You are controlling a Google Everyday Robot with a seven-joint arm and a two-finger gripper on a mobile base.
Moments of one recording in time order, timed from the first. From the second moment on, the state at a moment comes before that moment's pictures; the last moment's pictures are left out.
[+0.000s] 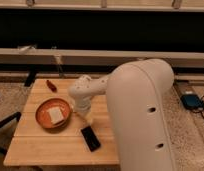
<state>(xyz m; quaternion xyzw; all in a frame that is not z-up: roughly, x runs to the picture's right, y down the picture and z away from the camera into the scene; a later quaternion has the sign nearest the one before) -0.109 0.165 0.856 -0.30 -0.19 -0.40 0.85</state>
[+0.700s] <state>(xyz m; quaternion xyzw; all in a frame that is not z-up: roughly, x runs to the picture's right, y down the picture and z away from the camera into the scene) -0.129 0.170 0.861 -0.30 -0.20 -0.41 0.84</state>
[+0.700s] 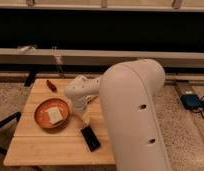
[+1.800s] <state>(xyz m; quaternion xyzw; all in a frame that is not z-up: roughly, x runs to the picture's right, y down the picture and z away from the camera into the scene) -0.132 0.218 0.843 -0.34 -0.22 -0.41 0.82</state>
